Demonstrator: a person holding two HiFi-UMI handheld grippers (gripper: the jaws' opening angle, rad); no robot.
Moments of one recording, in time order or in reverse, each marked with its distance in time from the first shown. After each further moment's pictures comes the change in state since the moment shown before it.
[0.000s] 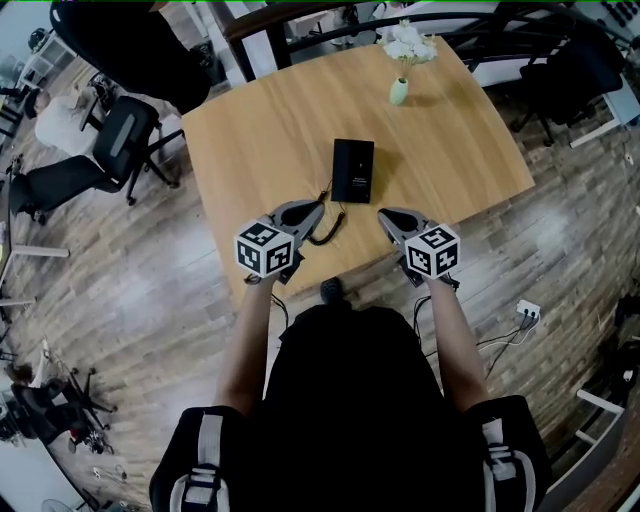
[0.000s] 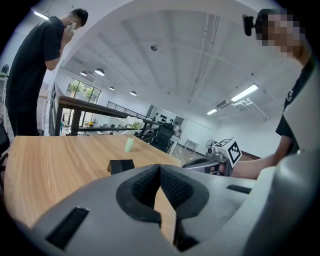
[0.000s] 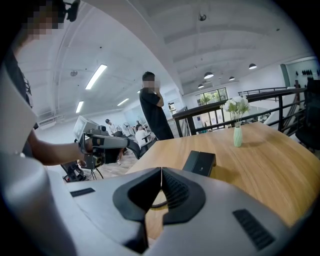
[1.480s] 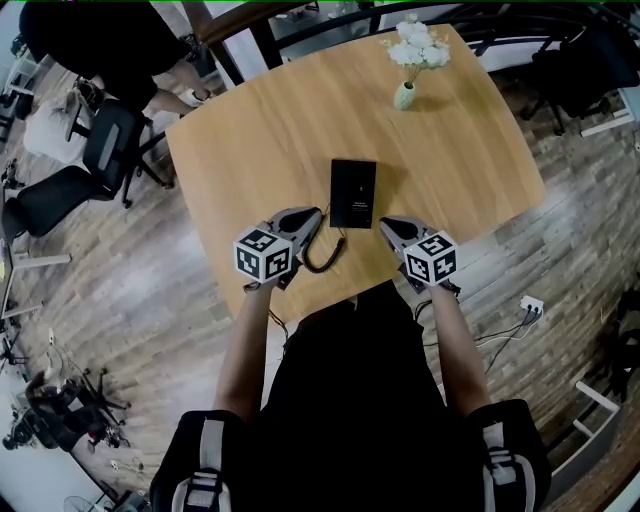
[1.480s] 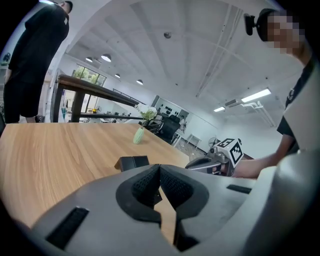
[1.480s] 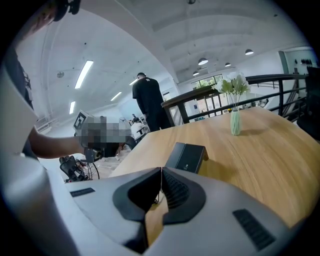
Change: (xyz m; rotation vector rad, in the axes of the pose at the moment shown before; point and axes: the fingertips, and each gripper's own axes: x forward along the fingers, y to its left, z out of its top) left arm 0.070 0.085 0.000 -0.095 0.113 0.011; right arm 0.061 -0.082 -0.008 0.078 0.124 -0.002
